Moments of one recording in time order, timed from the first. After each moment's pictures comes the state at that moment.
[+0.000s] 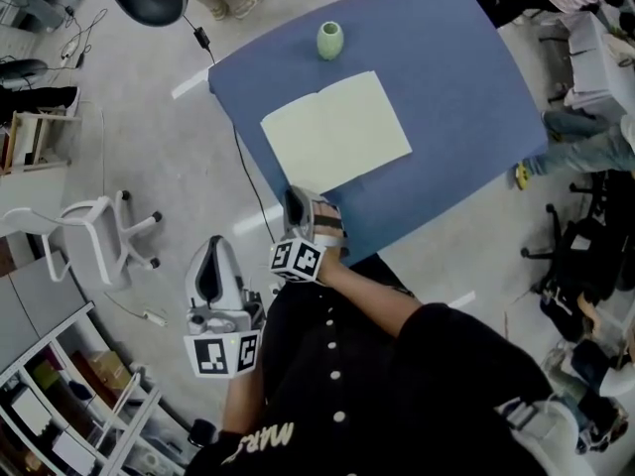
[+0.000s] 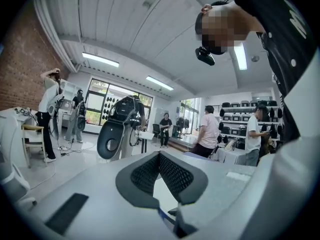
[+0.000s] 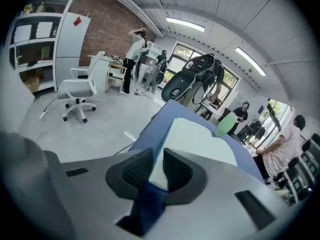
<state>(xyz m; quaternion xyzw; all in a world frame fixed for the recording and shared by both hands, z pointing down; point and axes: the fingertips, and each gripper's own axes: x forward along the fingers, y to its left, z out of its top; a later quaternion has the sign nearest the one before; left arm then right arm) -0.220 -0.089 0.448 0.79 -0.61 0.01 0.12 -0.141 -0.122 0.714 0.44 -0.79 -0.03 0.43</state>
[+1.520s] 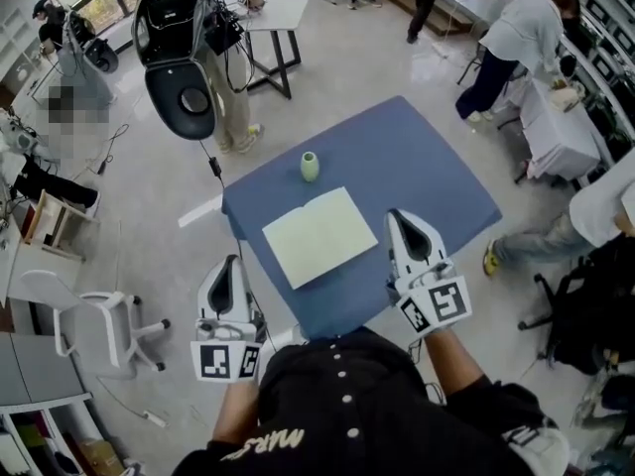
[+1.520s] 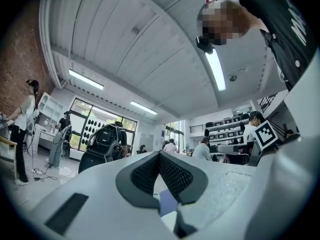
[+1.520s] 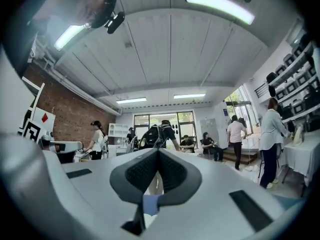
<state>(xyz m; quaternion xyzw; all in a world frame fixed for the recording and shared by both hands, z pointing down) -0.196 -0.098 0.298 0.83 -0.54 -0.10 -0.01 0.069 -0.131 0.296 0.55 -0.84 -0.01 -0.04</state>
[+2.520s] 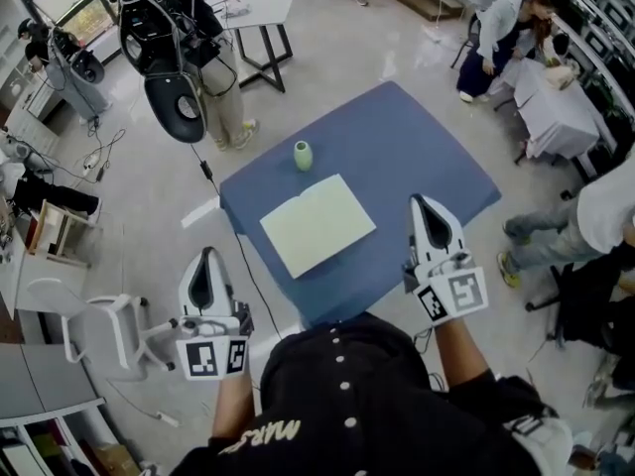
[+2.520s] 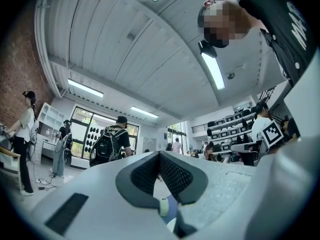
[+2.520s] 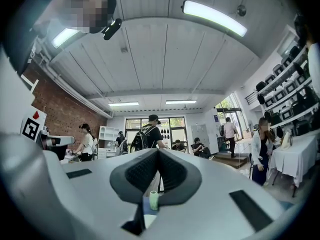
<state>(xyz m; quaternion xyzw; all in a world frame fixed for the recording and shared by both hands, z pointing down) -0.205 -0.087 0.266 0.82 -0.56 -0.10 -0.04 0.129 -0.104 0.277 0.59 -0.80 -0.03 -0.06</state>
